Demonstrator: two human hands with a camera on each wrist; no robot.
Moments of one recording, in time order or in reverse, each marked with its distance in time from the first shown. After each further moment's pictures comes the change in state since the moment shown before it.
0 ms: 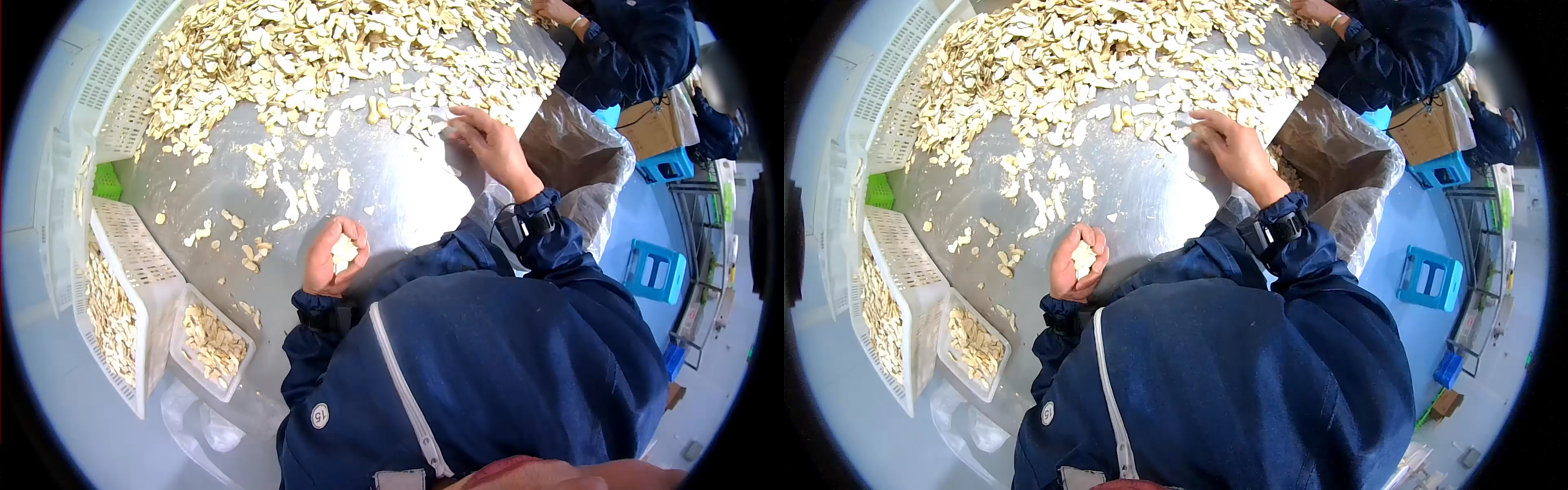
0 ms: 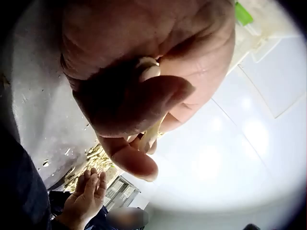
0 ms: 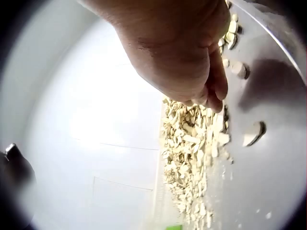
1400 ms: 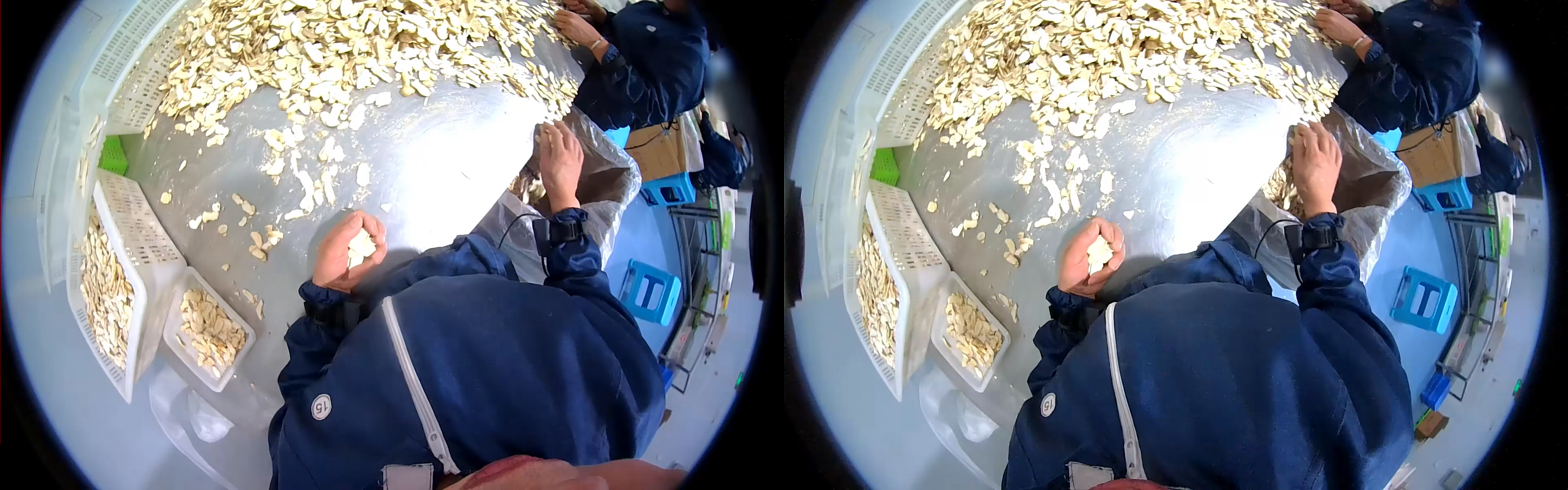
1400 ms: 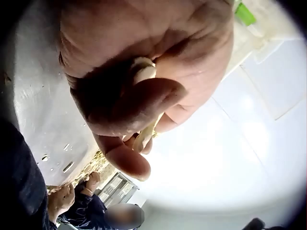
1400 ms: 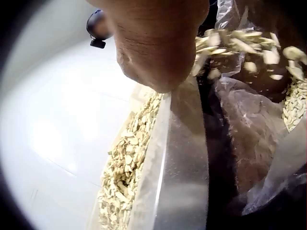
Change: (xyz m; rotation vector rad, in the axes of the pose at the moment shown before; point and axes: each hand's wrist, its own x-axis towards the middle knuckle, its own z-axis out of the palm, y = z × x) left_hand -0.001 0.002 0.010 0.062 0.019 0.012; right_hand -0.007 0.096 -0.070 -0.998 0.586 -0.336
